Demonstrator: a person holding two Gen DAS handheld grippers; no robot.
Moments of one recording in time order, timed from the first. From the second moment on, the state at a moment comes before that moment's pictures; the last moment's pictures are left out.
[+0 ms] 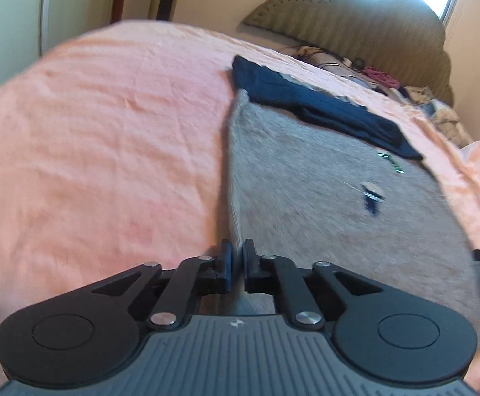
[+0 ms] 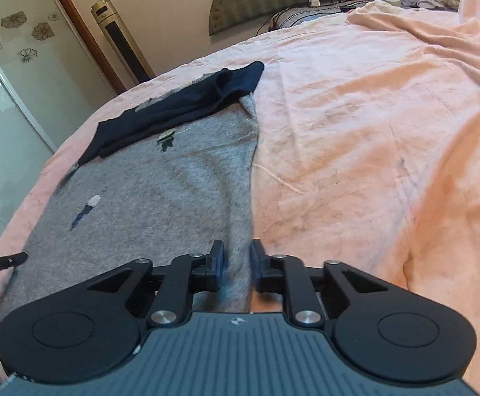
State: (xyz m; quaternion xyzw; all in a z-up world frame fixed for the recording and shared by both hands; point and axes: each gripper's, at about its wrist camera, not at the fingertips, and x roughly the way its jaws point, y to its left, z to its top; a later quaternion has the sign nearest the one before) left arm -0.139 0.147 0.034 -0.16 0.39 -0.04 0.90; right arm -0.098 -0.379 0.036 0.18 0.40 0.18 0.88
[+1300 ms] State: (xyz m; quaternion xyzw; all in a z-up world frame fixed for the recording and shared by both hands) left arm -0.208 0.151 0.019 -0.27 0.45 -0.15 0.84; right arm -0.182 -0.407 0.035 0.24 0.48 0.24 0.81
